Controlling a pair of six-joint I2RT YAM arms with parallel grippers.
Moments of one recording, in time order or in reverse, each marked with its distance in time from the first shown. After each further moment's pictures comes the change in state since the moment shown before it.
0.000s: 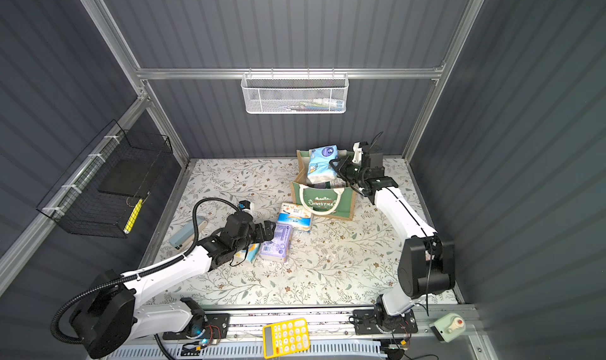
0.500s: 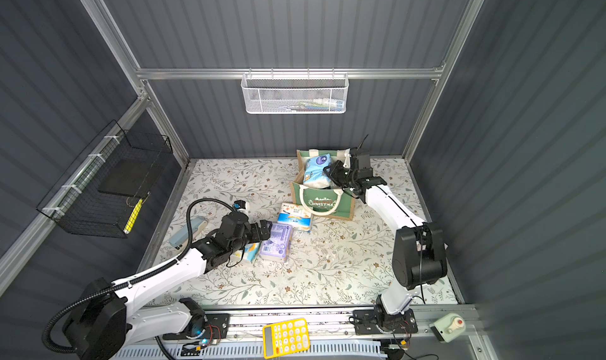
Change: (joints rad) left arm 0.018 -0.066 -0.011 -0.040 -0.018 0.000; right arm 0.053 0.089 0.024 -0.049 0.080 -0.032
